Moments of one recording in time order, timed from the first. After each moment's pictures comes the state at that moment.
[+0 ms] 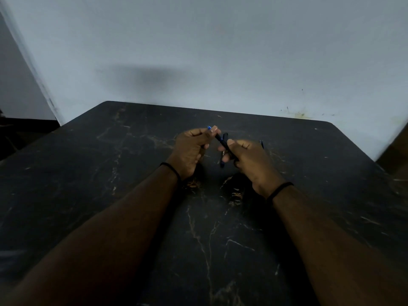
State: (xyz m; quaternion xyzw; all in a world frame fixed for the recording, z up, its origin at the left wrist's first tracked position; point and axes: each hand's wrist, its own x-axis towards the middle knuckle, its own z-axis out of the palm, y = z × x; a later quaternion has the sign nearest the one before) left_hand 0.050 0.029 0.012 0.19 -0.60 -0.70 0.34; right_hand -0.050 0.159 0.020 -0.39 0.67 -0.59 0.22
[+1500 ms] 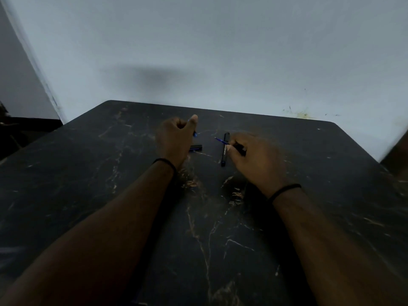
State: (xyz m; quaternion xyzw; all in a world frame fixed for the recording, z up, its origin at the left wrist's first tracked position) left_hand 0.059 0.008 0.023 0.39 -0.71 -0.35 0.48; right_hand -0.064 0.166 0.019 -0.55 0.75 -0.32 -0.18
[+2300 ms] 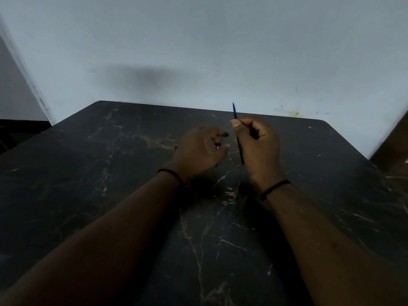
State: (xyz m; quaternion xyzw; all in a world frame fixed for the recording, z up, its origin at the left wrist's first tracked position) left_hand 0.044 0.051 0.016 0.16 -0.89 -0.20 0.39; right_hand -0.055 0.164 0.032 -0.38 0.62 -0.68 -0.03
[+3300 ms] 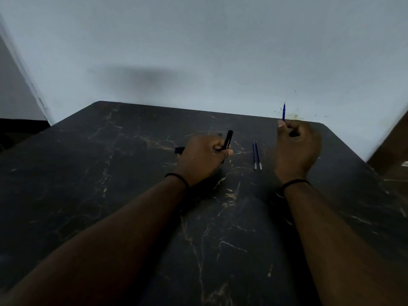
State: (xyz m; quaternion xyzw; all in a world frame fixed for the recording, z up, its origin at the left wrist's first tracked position) left_hand 0.037 0.060 0.011 0.19 -0.85 -0.33 0.36; right_hand -0.115 0.188 0.023 -0.22 0.69 -0.65 -0.23
